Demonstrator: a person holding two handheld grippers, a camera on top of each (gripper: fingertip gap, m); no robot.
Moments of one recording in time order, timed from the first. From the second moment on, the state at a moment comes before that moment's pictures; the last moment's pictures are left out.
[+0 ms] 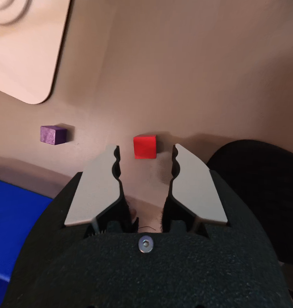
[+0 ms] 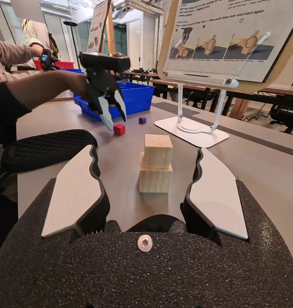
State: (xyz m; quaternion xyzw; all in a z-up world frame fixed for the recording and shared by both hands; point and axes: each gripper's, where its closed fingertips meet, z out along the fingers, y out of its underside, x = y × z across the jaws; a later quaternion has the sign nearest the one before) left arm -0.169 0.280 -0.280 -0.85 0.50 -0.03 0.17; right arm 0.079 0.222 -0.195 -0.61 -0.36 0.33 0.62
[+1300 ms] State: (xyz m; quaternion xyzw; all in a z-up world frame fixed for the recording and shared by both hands) left arm 0.048 0.255 -0.194 -0.48 0.85 -0.16 0.11; right arm 0.078 0.222 -0.194 -0.61 -0.36 0.34 0.62
